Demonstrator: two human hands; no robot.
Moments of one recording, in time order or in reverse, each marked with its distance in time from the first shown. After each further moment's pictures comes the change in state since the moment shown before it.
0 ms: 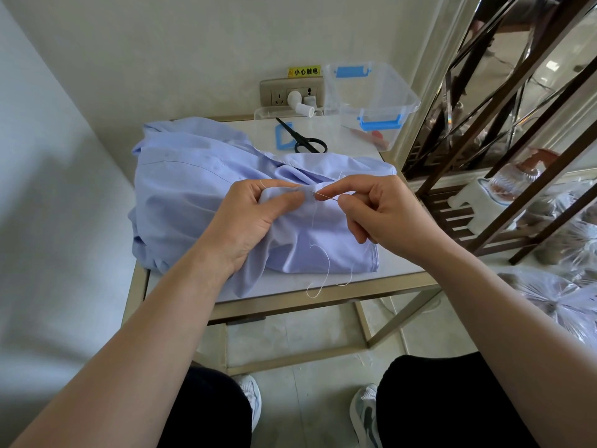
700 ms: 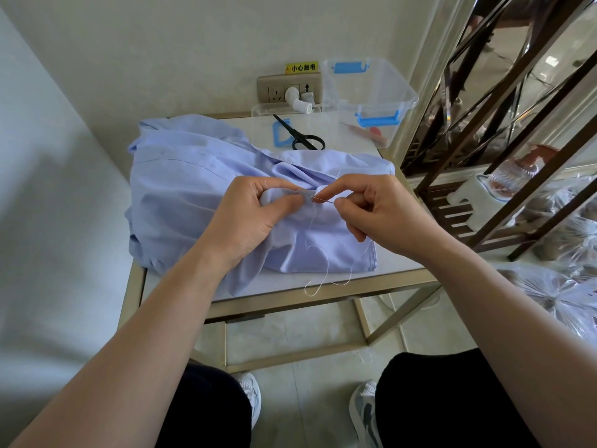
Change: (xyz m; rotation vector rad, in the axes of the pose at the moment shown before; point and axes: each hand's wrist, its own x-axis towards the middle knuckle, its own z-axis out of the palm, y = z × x) left_hand 0.000 0.002 0.001 0.185 -0.008 0.149; right_hand 0.001 0.003 -0.002 -0.082 -0.030 -0.021
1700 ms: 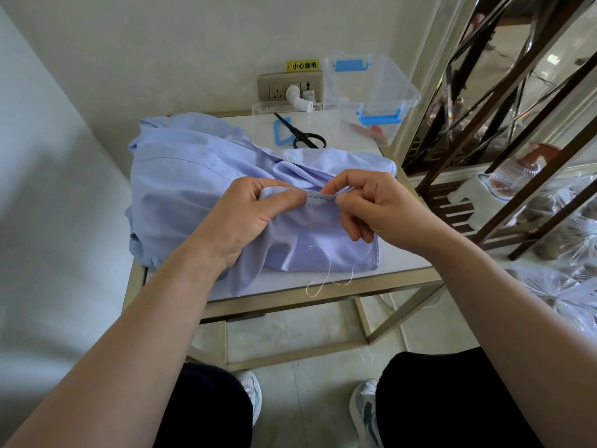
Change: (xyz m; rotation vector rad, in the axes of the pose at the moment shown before) left_hand 0.001 -0.002 -0.006 -0.151 -0.097 -0.162; right_hand 0.005 0.001 -0.002 0.198 -0.124 0.054
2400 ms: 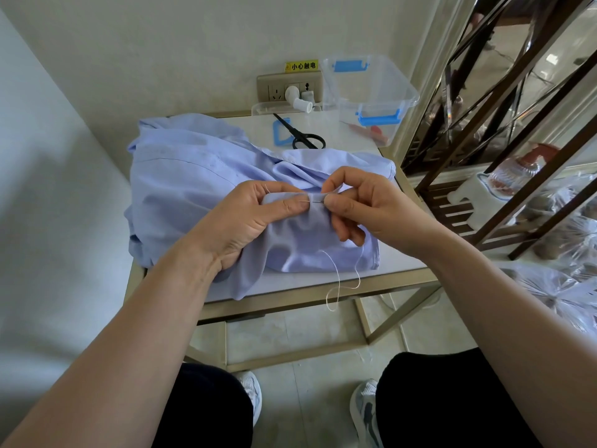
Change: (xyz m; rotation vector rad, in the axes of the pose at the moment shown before) left_hand -0.001 0.000 0.000 -0.150 -0.118 -0.050; right_hand 0.003 0.006 0.001 0.151 -0.104 -0.077
